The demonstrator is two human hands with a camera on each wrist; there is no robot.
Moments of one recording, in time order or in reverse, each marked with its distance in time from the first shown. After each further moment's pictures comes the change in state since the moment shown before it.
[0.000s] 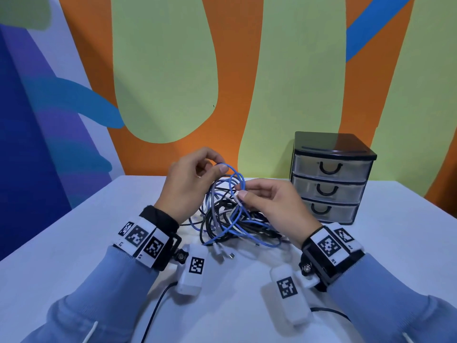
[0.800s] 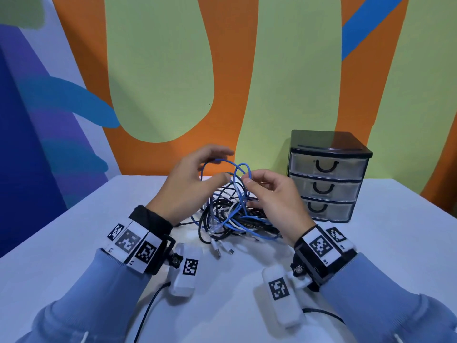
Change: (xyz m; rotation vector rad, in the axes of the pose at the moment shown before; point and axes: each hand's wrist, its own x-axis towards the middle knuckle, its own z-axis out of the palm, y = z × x) left_hand -0.003 0.015 -0.001 -0.010 -0.143 0.022; right_hand 0.003 -0.004 0.004 0.022 0.215 0.006
